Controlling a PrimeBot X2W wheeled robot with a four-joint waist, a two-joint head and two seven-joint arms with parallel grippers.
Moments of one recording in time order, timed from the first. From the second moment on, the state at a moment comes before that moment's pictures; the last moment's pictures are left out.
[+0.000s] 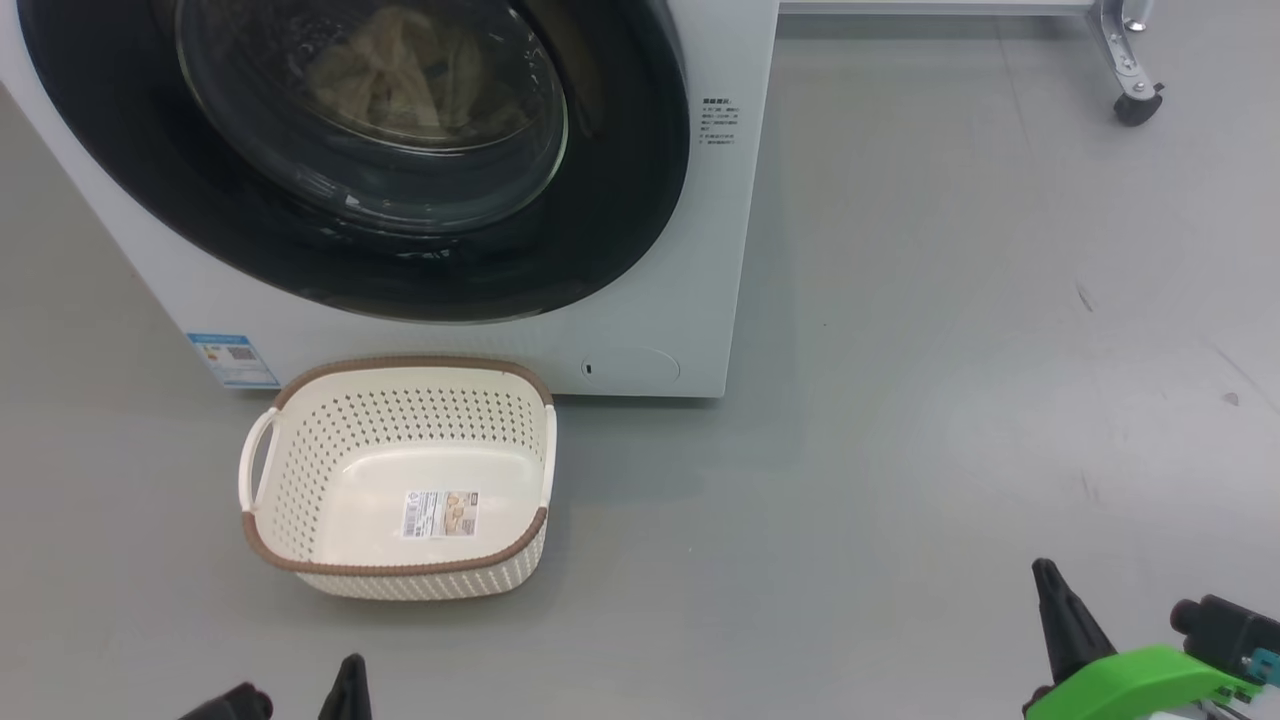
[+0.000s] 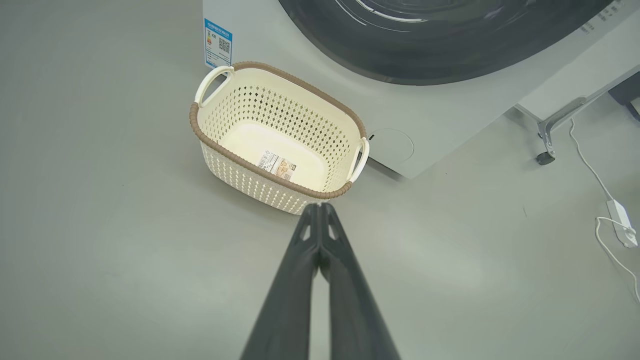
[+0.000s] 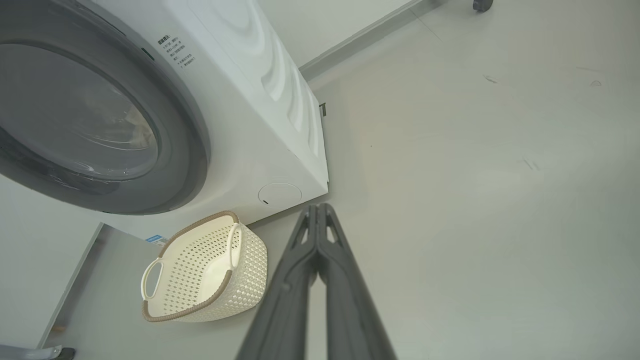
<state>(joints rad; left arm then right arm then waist) 0.04 0.13 -0.27 0.32 -0.69 0.14 -0.12 0.13 -0.03 -0.05 0.22 0.57 0.13 -0.05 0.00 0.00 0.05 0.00</state>
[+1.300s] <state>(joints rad) 0.00 0.10 -0.14 0.30 -1.08 0.03 -0.03 0.06 -0.04 -0.06 0.24 1.01 0.13 0.00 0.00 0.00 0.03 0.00</state>
